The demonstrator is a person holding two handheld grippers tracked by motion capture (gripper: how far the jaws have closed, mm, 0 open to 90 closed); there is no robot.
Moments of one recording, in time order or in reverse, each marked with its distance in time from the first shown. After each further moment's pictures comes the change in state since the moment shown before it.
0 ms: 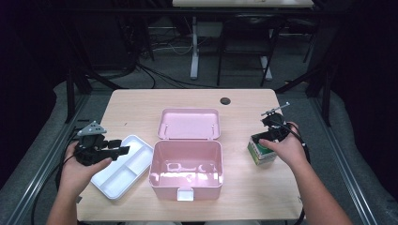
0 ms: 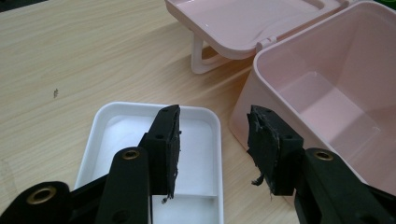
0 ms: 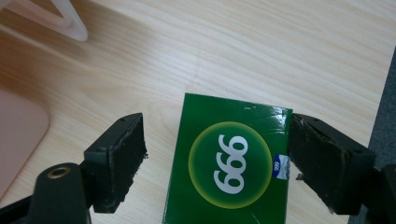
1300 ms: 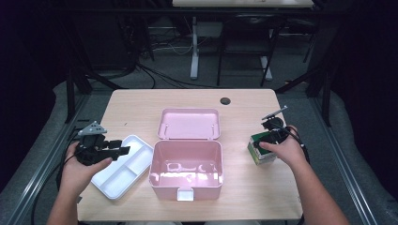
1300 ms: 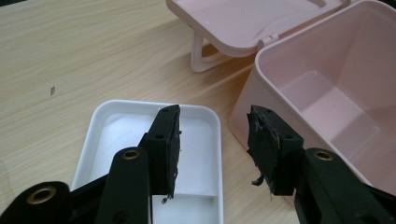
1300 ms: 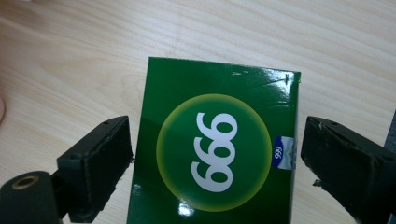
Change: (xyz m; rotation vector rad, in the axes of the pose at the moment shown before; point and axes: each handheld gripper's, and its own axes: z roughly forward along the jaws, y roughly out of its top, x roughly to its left) left arm 0.002 -0.001 0.003 0.007 -0.007 -0.008; right arm -0.014 -0.009 0.029 0.126 -0.006 0.061
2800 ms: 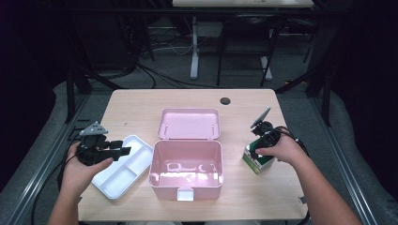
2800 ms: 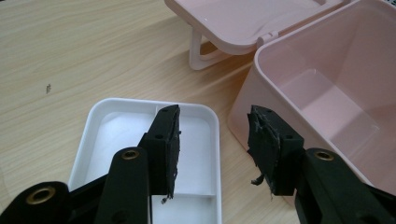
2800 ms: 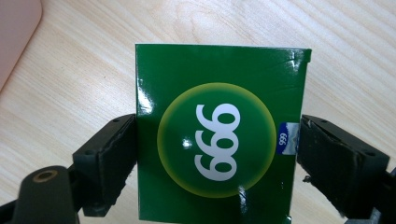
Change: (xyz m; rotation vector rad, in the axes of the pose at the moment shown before) left arm 0.000 -0.001 0.003 0.008 -0.007 -0.005; right arm 0.029 0.006 -0.004 0.247 0.057 -0.219
